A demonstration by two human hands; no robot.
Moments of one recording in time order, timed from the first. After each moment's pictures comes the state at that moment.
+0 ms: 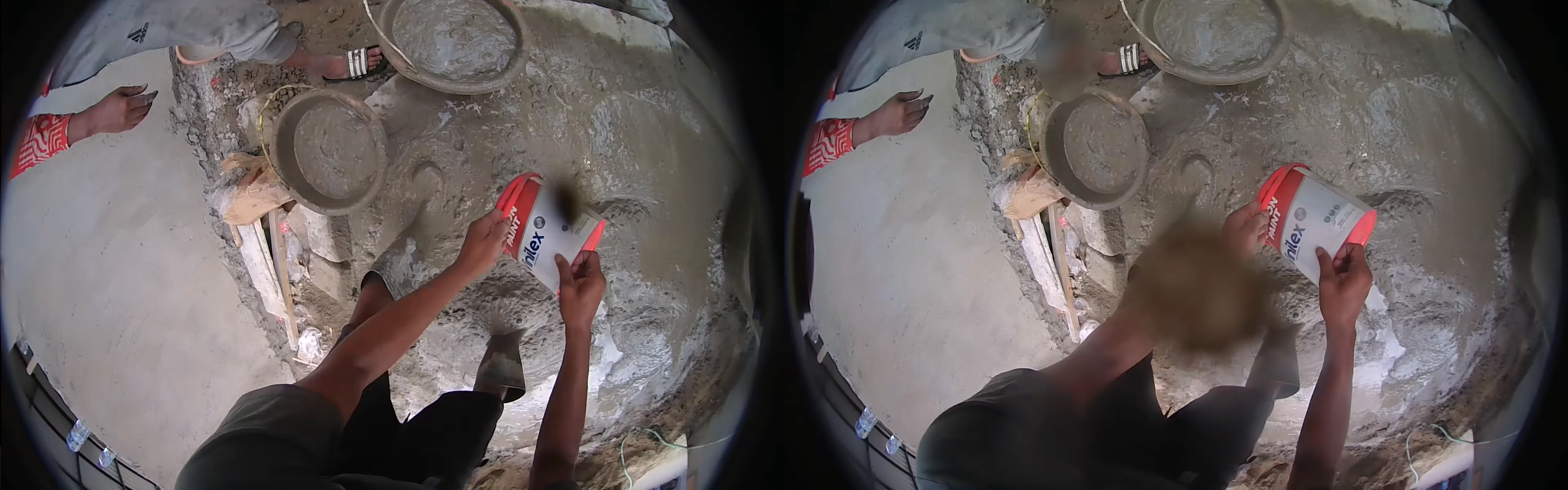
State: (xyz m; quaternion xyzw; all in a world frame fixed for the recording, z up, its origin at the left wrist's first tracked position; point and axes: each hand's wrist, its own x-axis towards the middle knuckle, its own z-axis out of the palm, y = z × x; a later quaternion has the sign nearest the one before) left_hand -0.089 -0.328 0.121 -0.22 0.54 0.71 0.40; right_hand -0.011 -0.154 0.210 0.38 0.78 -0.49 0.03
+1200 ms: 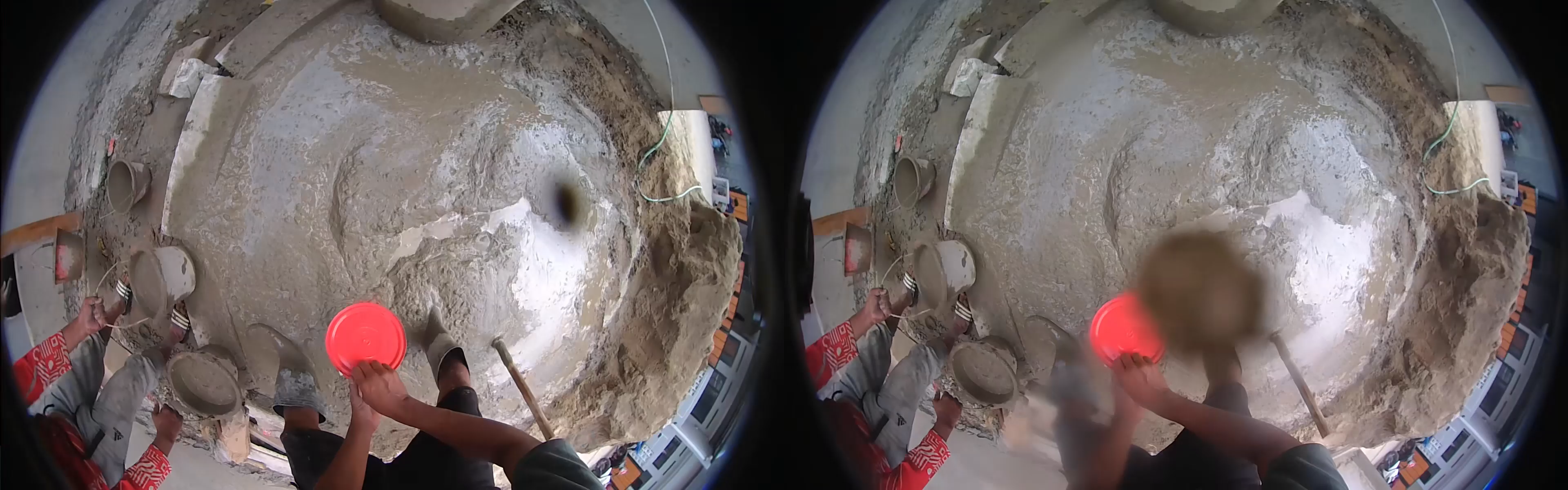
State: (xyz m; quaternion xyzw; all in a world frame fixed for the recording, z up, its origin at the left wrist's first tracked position) left_hand 0.167 -0.382 0.197 -0.28 0.46 0.56 0.62; right_hand 0.209 -0.245 0.264 0.38 0.86 -0.34 0.03
